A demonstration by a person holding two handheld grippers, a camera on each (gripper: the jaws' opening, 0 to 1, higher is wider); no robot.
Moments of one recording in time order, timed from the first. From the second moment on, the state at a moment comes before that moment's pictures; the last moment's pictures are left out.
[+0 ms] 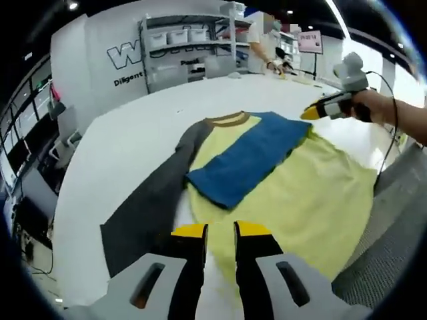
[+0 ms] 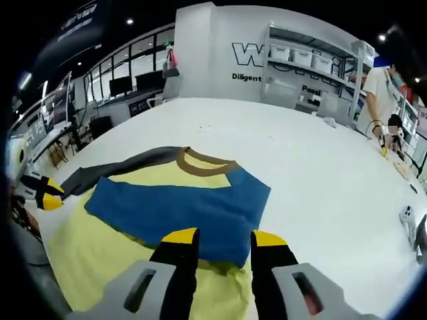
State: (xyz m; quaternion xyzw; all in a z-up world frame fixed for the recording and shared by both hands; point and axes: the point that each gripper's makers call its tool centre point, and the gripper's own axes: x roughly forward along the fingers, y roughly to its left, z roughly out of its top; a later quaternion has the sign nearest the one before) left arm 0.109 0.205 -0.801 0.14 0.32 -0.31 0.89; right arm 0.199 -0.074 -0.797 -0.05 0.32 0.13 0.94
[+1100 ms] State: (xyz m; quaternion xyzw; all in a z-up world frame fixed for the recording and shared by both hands) left arm 0.045 0.067 -0.842 0.23 0.31 -0.53 0.75; right arm 0.270 -0.098 -0.846 -0.03 0.36 0.13 0.92
